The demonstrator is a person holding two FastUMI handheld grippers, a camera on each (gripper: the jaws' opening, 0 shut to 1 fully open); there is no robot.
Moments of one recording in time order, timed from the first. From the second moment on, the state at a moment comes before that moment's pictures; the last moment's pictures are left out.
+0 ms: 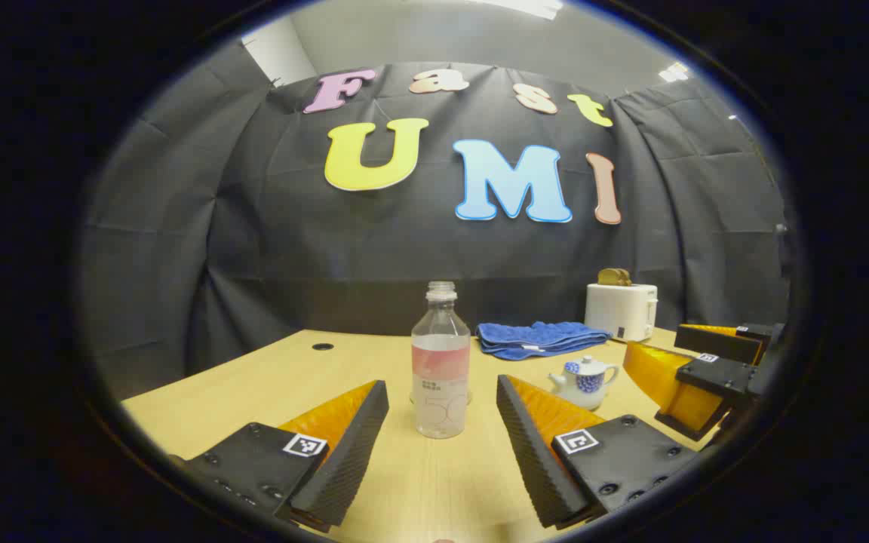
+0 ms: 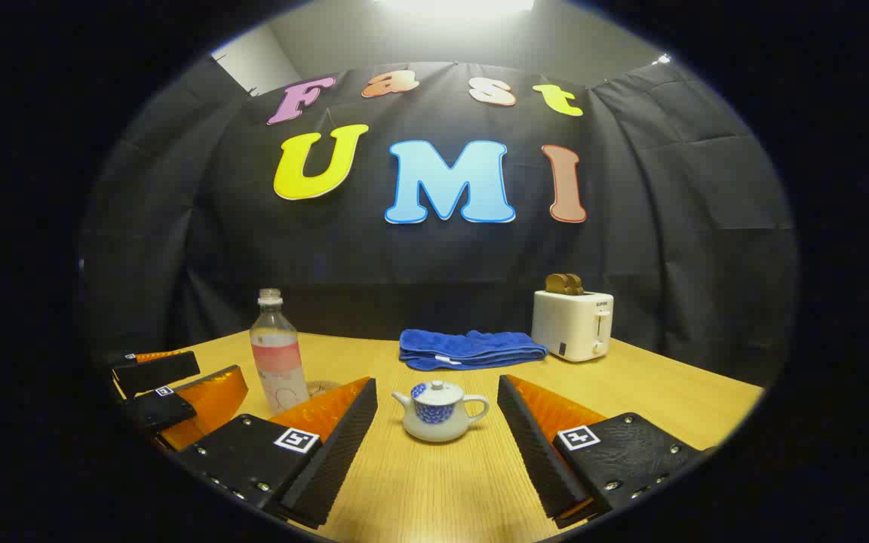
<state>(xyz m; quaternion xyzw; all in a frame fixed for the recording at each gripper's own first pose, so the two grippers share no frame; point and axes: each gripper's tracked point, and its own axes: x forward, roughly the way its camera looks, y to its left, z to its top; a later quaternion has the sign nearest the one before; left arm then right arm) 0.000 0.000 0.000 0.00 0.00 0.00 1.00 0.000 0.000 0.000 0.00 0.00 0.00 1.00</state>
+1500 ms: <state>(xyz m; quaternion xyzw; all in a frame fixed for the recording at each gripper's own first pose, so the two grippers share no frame) 0.039 0.020 0.024 -0.01 0.00 0.01 1.00 0.106 -0.003 -0.044 -0.04 0.10 0.02 0.99</state>
